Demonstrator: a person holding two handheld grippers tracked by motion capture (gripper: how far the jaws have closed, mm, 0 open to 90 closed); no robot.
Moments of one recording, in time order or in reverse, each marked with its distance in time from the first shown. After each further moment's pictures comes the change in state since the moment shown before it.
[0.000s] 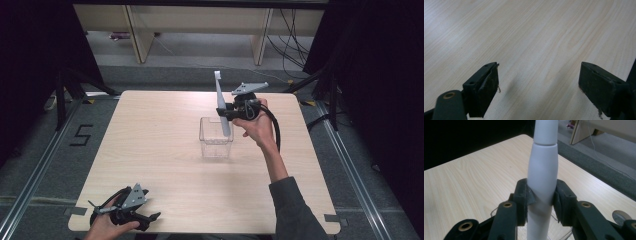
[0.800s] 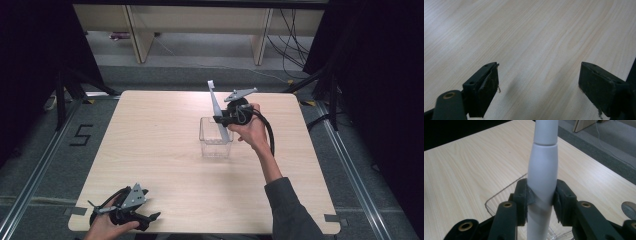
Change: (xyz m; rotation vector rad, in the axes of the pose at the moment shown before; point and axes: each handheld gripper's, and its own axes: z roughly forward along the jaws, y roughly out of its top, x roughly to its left) left arm 0.000 -0.001 0.000 0.002 -0.004 -0.012; right arm 0.004 -0.015 0.027 0.092 0.003 -0.008
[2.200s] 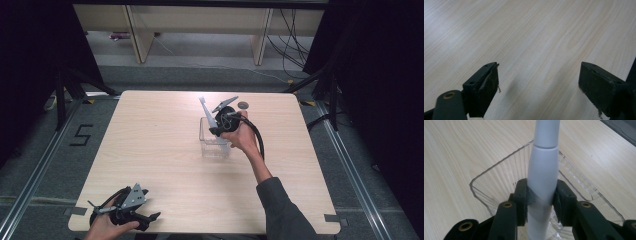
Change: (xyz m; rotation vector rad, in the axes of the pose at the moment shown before) left arm -0.001 0.000 0.000 -0.013 -0.001 0.003; right arm 0.009 -0.012 0.045 0.206 -0.016 -0.061
